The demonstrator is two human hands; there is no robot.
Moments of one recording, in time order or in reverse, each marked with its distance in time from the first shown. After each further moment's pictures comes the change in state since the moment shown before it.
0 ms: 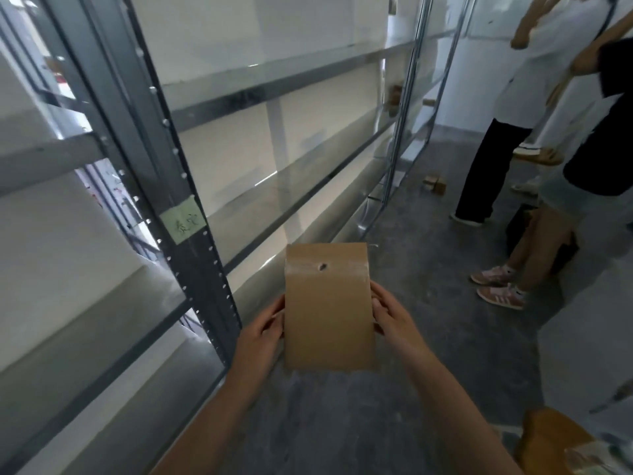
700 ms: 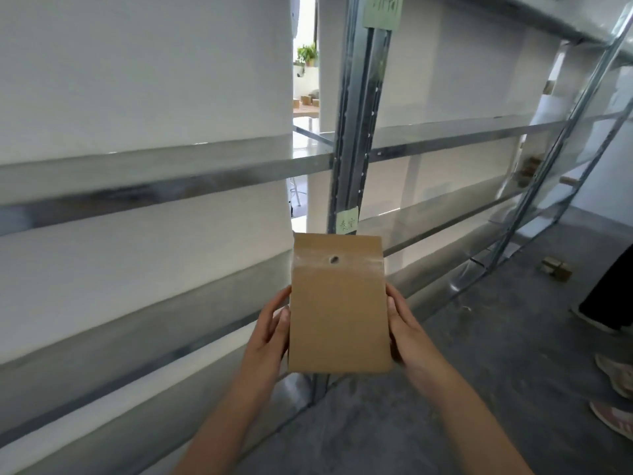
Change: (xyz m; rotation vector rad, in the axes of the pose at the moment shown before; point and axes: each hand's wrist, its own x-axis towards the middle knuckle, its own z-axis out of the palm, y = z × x) left_hand -0.189 0.009 -0.176 -0.292 0.294 0.147; right_hand -0.142 -0.097 0.157 0.017 -0.405 -0.077
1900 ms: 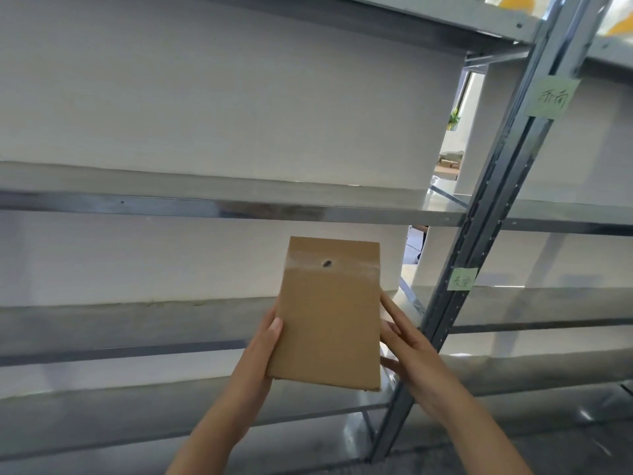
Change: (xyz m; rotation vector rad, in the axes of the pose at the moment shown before) left_hand -0.133 0.054 -0.120 -0.099 0.275 0.092; right_hand -0.061 -0.062 0.120 -0.036 -0.572 -0.184
